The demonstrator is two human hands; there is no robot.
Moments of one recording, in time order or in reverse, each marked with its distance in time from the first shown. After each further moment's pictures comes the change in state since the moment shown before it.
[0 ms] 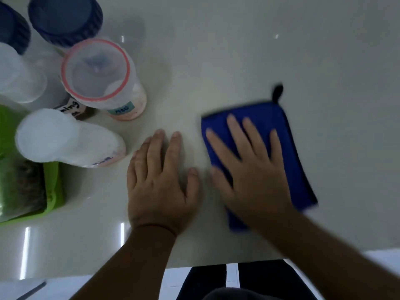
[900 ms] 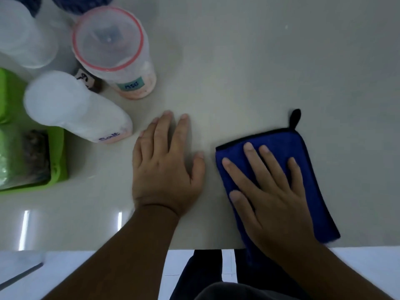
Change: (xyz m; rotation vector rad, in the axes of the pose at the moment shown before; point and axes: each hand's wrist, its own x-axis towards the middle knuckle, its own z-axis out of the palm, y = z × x) left_hand 0.000 -0.001 0.004 0.012 0.047 0.008; right_hand -0.068 0.009 0.000 0.031 -0.093 -0.085
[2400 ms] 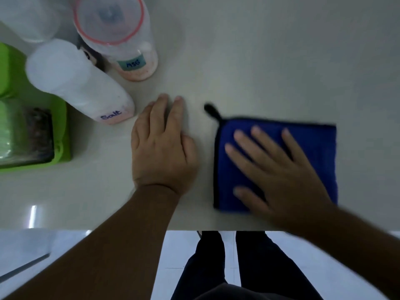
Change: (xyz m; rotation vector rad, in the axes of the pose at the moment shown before) left_hand -0.001 0.000 -0.001 -0.054 0.068 -0.056; right_hand 0.009 0.028 -0.008 -0.083 0.000 -0.286
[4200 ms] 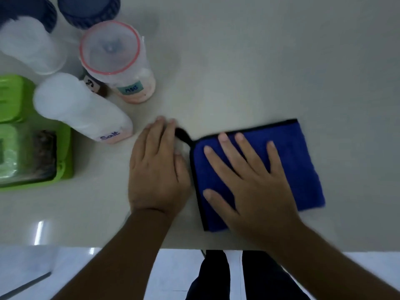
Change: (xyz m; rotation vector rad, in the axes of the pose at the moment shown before) left_hand -0.004 0.003 -0.005 -0.042 -0.016 0.023; right_hand 0.029 -0.029 0.007 0.105 0.022 0.186
